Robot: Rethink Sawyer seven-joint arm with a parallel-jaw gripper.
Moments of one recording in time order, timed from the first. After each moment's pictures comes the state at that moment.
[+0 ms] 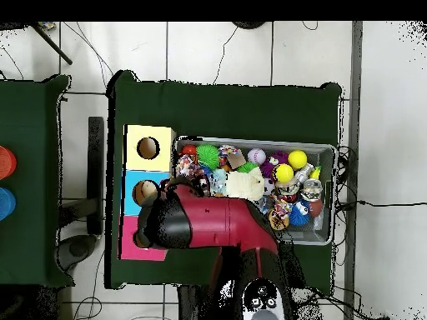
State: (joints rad) arm -0.14 -0.91 0.03 1.82 -0.14 0.39 1.57
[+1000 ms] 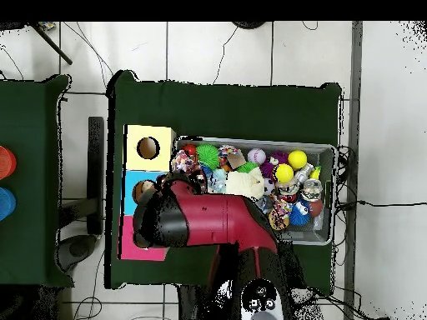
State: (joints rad) arm -0.14 -0.92 0.04 1.81 -0.14 0.39 1.57
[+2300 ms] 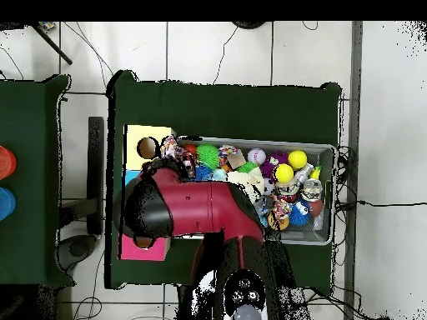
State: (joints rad) arm -0.09 -0.91 0.04 1.73 -0.14 0.39 1.57
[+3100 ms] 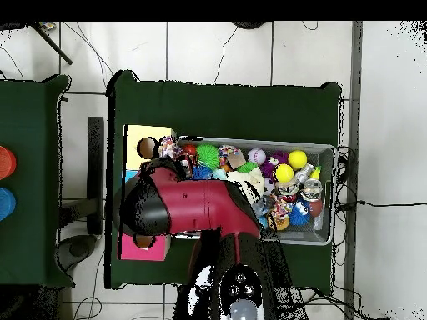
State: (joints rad) arm -0.08 -0.89 0.04 1.72 -0.14 0.39 1.57
